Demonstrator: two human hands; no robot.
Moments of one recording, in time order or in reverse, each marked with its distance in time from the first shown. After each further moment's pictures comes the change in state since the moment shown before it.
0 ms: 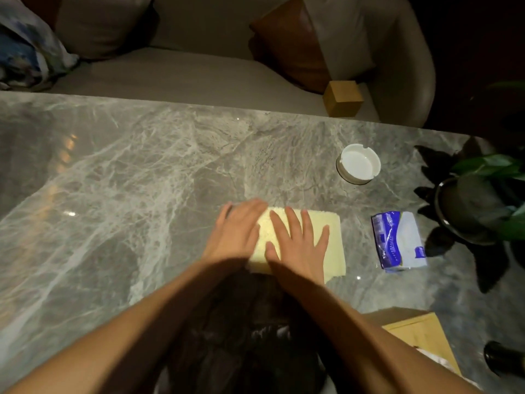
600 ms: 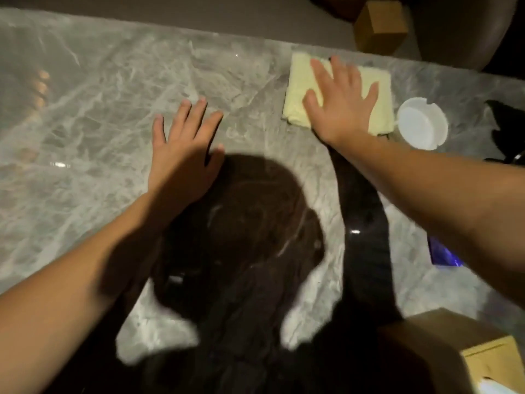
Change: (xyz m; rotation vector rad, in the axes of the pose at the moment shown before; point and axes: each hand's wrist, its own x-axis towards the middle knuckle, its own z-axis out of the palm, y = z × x) left_hand 0.057 -0.107 -0.039 0.341 0.097 -0.112; right_hand 0.217 0.027 -0.027 -0.014 0.056 0.029
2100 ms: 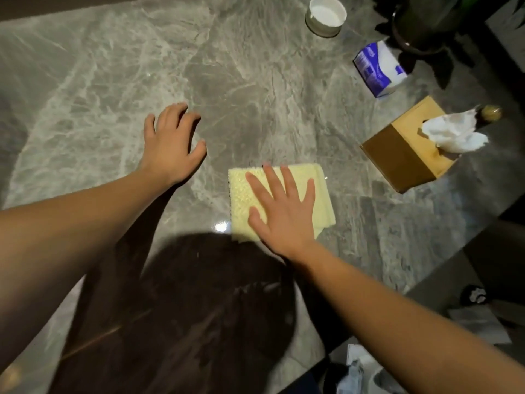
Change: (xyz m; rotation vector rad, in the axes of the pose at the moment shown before) left_hand -0.114 -0.067 -0.021 -0.178 -0.060 0.415; right_hand -0.386 -0.191 0.055 0.046 0.034 0.223
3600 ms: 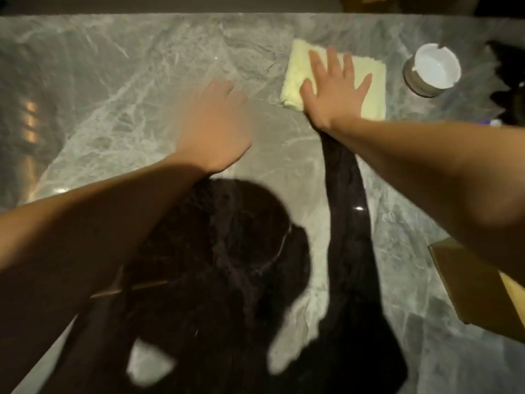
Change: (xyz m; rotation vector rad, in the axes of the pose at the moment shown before) left_hand 0.094 -0.036 0.002 0.092 0.036 -0.133; right_hand 0.339 0.032 -0.038 -0.044 -0.063 -0.038
